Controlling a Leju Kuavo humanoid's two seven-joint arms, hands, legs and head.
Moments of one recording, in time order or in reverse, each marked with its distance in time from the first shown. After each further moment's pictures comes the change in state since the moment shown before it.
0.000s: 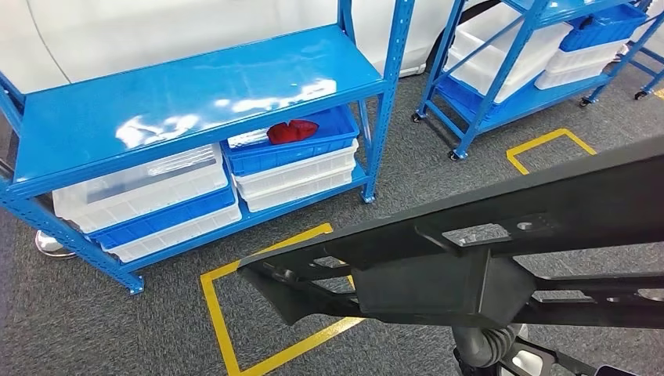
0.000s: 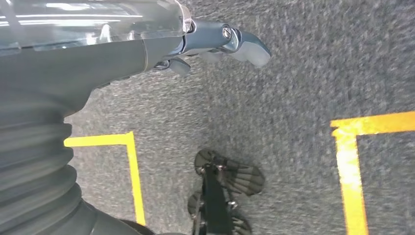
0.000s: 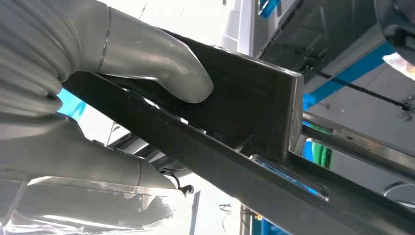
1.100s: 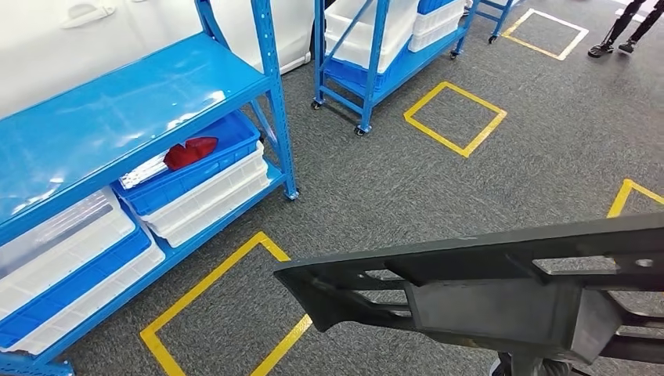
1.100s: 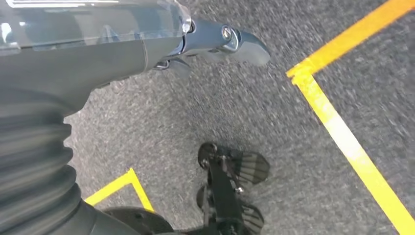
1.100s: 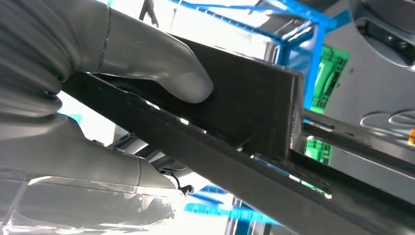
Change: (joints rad) left arm 0.002 -0.022 -0.031 0.001 -0.035 -0.029 -0.012; right arm 0.147 -0.030 -0.165 -0.113 -0.061 0.081 0.000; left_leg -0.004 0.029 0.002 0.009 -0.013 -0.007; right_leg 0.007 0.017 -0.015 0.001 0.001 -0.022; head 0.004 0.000
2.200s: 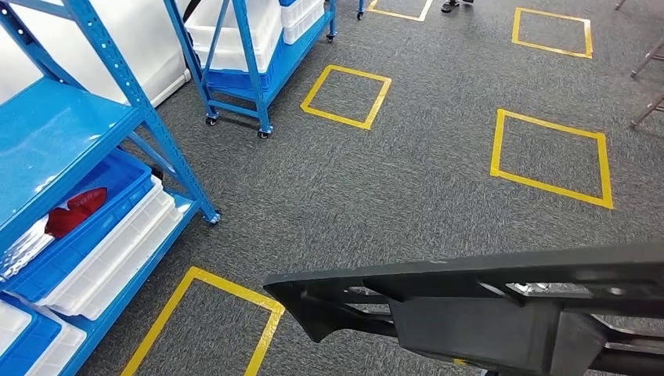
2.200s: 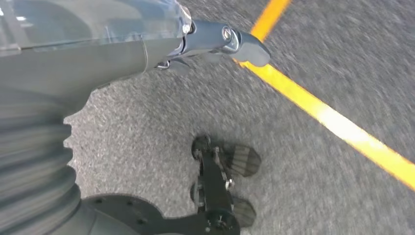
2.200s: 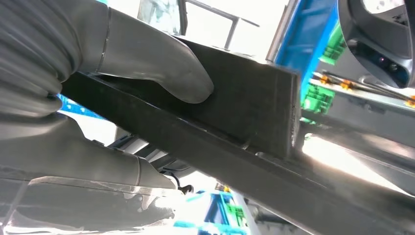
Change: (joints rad) left arm -0.008 -0.011 0.010 0.000 0.029 0.014 -0.005; right arm 0.010 0.058 0.026 -0.011 0.047 0.047 0.000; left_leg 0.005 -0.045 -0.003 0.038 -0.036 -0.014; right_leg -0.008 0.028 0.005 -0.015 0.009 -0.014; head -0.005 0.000
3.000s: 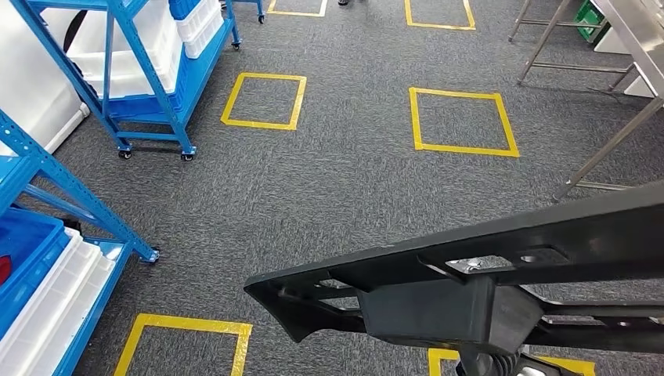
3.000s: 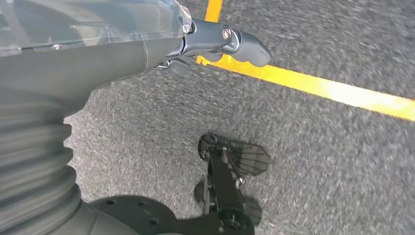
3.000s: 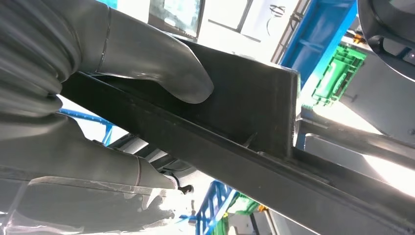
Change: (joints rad) left arm 0.007 -0.011 -0.004 0.000 -0.030 -0.031 -0.012; right arm -0.060 0.046 0.062 0.104 0.027 0.005 0.000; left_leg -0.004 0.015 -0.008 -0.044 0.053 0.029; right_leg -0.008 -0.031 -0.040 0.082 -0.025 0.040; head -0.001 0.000
